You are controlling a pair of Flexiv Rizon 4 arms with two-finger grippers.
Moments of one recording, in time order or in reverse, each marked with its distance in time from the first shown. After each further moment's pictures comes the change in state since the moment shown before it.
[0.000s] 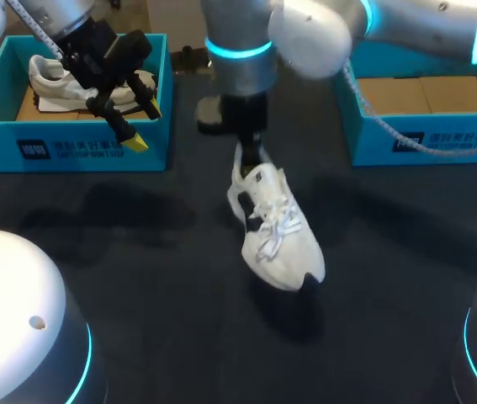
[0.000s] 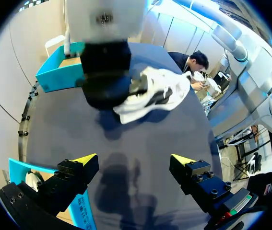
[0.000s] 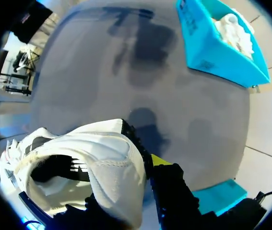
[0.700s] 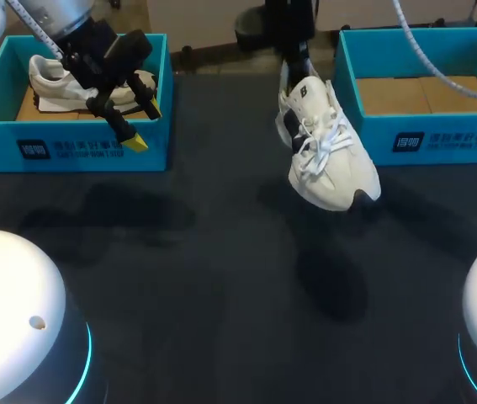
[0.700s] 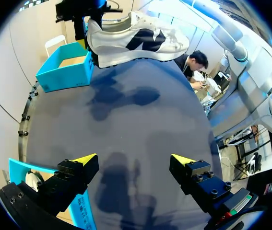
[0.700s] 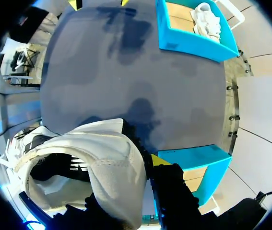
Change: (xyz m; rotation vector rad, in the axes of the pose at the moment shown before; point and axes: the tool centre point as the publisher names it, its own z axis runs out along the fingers) left arm 0.000 0.000 0.000 0.000 0.000 0.000; right arm -0.039 -0.084 -0.121 0.143 -0.012 0.037
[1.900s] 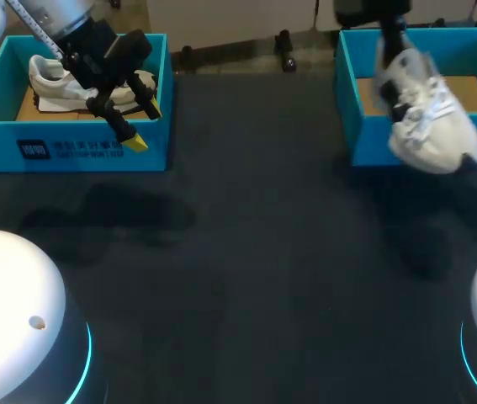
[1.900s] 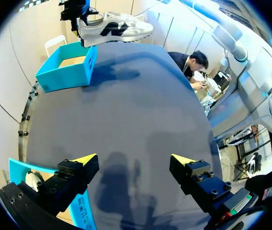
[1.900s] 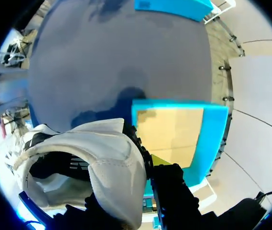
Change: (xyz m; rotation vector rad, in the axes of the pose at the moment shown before) left arm 0.000 0.000 0.000 0.000 0.000 0.000; right arm -0.088 -0.187 0.041 0.103 -0.067 0.012
